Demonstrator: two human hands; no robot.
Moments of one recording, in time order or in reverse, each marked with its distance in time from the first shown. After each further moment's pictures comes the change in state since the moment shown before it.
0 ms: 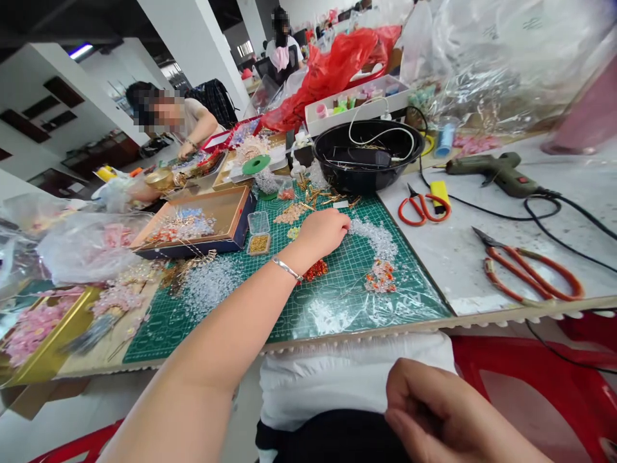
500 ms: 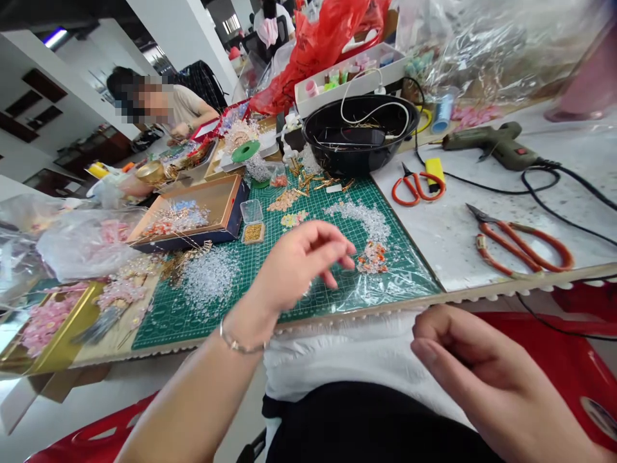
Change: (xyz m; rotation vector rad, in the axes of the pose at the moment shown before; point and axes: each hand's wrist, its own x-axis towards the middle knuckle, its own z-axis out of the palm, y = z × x) left_hand -0.108 0.067 -0.033 -0.783 0.010 -0.155; right_hand -0.007 -0.011 -0.027 0.147 0.473 -0.137
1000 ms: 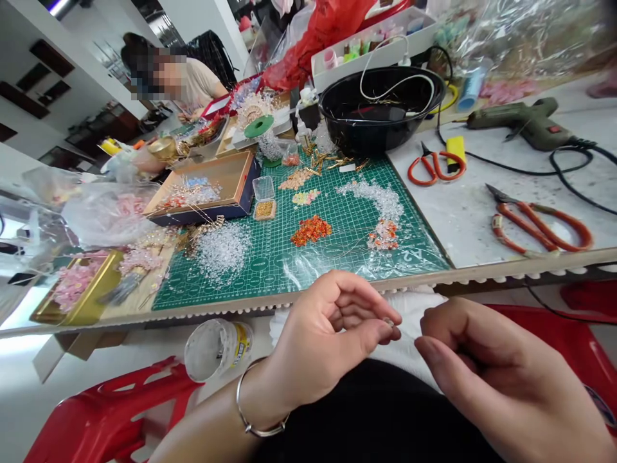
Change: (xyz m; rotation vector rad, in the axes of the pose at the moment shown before) left_hand -0.100 0.025 0.057 -0.821 0.081 -0.155; right_hand -0.020 -0.022 0.008 -0.108 0.058 -0.157
